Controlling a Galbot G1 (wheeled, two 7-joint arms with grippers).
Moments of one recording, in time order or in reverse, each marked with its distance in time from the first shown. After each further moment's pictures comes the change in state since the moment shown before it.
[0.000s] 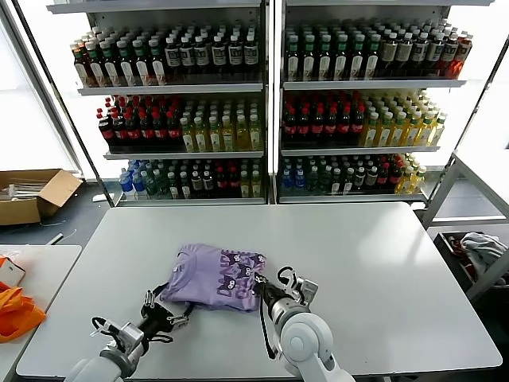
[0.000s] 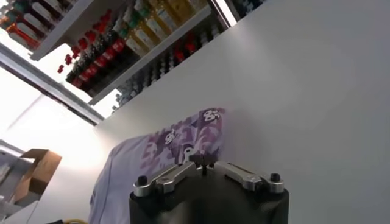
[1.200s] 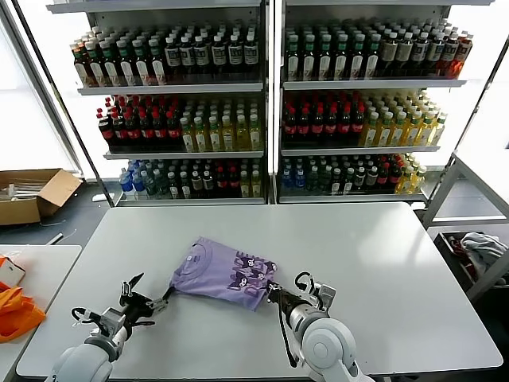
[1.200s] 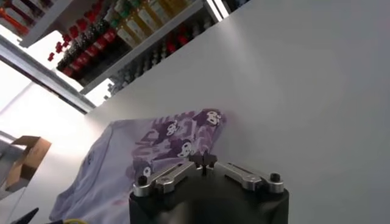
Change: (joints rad) left arm -0.049 0.002 -0.057 0.091 -0.115 0.019 -0.063; right arm -0.031 -0.116 0.033 0.058 0.083 -0.024 0.005
